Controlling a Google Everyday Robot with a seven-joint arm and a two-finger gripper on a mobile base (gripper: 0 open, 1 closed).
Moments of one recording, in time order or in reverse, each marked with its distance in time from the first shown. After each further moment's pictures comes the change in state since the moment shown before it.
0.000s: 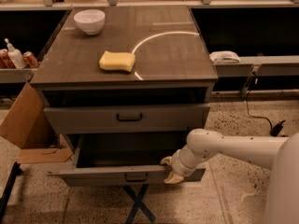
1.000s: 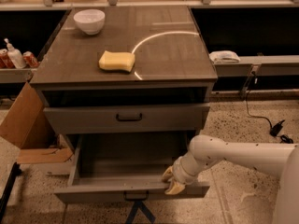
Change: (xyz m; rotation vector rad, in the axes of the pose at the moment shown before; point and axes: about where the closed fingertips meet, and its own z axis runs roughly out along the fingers) arm -0.003 0.024 0.002 -0.019 -0.037 0.026
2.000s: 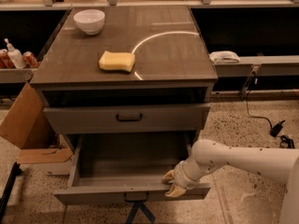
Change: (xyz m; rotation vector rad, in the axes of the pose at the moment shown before) arm -0.001 0.016 0.003 -0.013 -0.029 0.022
